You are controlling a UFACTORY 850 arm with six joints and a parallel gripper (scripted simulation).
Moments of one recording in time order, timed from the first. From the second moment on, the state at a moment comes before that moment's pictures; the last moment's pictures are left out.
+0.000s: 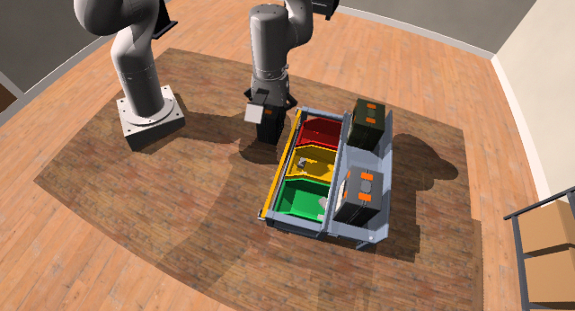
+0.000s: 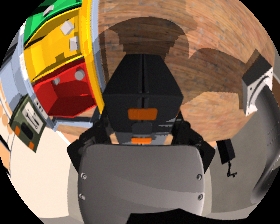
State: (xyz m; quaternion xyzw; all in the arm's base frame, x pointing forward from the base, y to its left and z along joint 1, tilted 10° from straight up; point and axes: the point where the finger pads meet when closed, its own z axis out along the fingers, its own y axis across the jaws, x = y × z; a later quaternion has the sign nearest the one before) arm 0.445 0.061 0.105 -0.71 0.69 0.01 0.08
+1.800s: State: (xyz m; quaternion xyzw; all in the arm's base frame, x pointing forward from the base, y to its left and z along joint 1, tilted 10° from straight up) arm 0.445 0.061 0.104 -0.71 0.69 0.01 0.09
